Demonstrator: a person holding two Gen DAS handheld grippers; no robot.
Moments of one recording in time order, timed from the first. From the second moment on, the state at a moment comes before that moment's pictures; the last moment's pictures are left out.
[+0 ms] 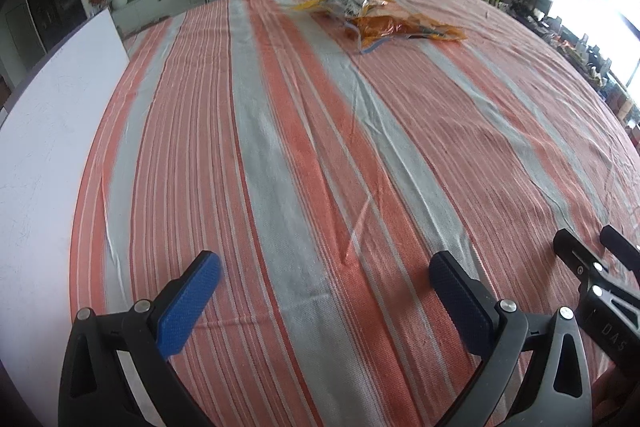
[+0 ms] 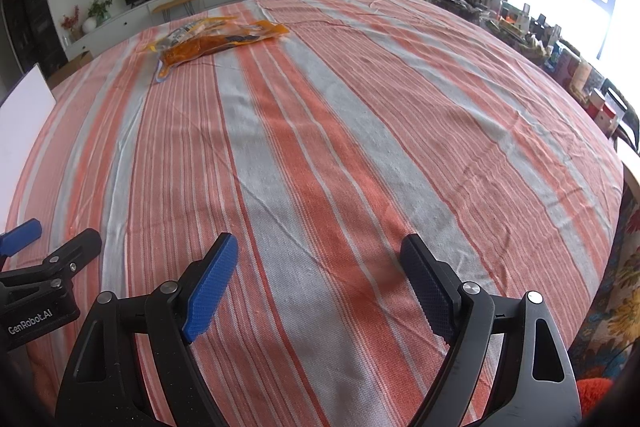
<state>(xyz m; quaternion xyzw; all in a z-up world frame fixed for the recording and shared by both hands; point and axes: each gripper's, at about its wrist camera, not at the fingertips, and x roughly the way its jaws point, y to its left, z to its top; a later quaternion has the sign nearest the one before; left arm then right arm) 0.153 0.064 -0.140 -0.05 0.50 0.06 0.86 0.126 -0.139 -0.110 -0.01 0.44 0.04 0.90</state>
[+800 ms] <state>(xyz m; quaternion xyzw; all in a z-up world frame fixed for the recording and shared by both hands) 0.475 0.070 -0.107 0.10 0.54 0.01 0.84 0.127 -0.138 -0.111 -0.01 0.44 0.04 0.90</state>
